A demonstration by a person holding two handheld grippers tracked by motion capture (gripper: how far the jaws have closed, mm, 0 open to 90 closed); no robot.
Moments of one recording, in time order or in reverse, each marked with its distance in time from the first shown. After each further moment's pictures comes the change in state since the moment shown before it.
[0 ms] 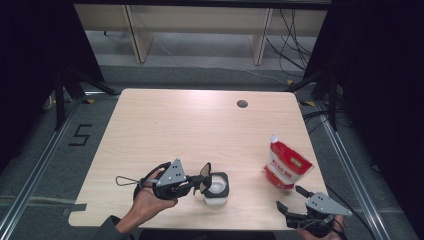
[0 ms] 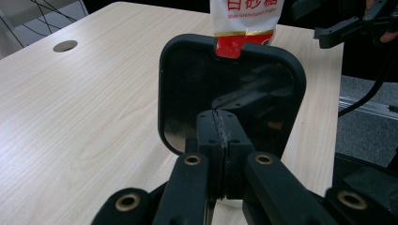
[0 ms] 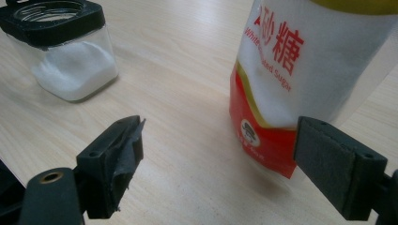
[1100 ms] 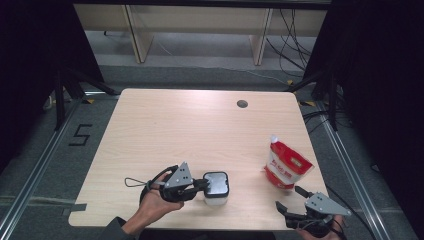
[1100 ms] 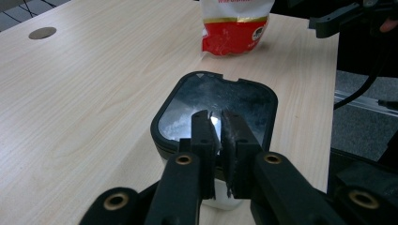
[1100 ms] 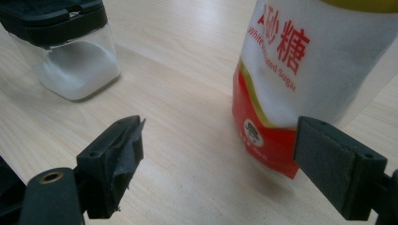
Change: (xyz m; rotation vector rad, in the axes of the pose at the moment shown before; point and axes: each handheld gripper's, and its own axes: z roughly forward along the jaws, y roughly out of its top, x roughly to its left) left arm -0.004 -0.006 0.016 0.026 -0.035 -0.004; right arm 0.000 0.000 0.002 -0.008 0.002 -0.018
